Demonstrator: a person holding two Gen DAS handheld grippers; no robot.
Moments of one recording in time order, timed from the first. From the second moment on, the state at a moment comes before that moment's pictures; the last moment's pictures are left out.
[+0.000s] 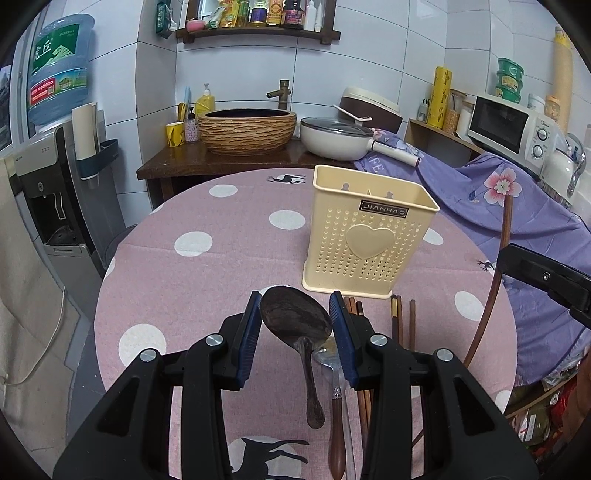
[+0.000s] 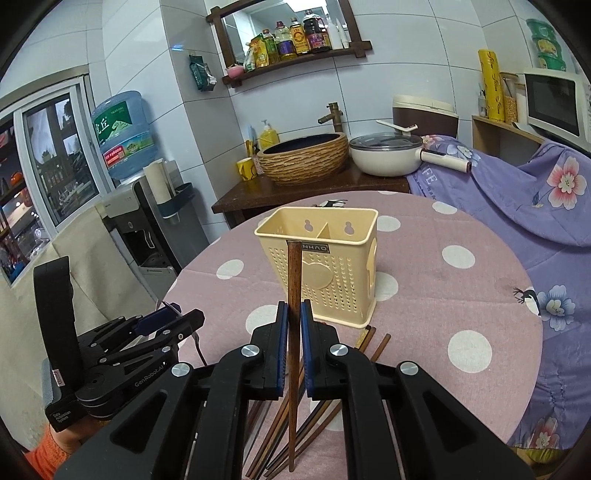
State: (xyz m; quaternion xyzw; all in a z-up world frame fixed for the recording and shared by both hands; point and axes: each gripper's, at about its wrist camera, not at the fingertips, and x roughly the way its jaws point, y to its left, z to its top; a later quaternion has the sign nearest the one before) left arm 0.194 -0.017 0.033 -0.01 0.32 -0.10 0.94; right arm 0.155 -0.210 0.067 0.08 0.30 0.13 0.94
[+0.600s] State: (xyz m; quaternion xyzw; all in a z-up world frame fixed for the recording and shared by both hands) left arm 0.213 -0.008 0.081 -0.04 0.29 -0.13 0.95; right arm 0.170 -0.209 0.102 0.09 0.26 0.14 0.95
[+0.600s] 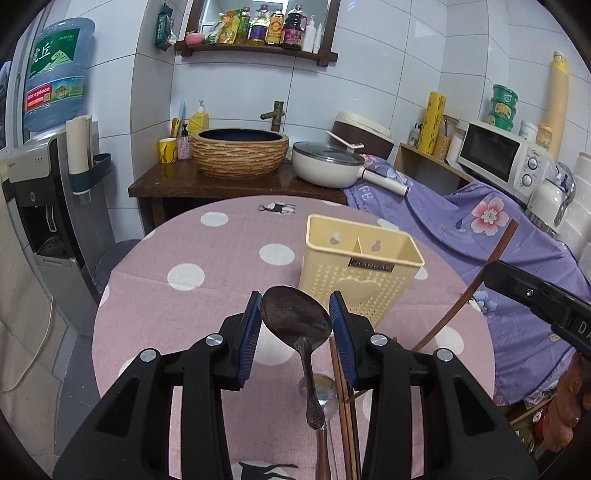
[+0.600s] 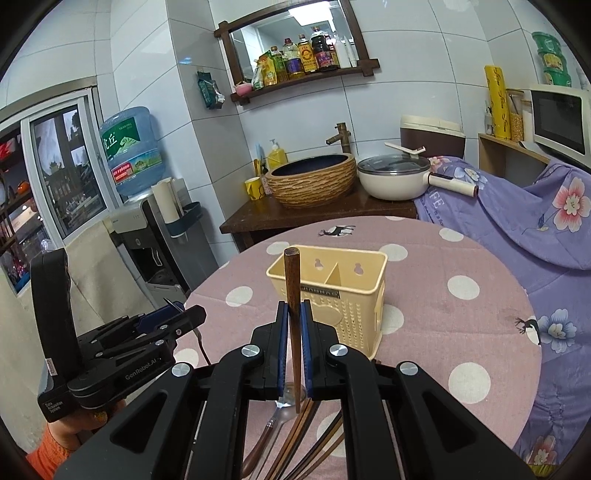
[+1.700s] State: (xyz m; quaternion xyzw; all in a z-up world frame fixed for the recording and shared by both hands) left arm 0.339 -0.066 0.155 -0.03 0.21 -0.15 0.96; right arm 0.264 -0.240 0.178 0.06 0.22 0.07 0.97
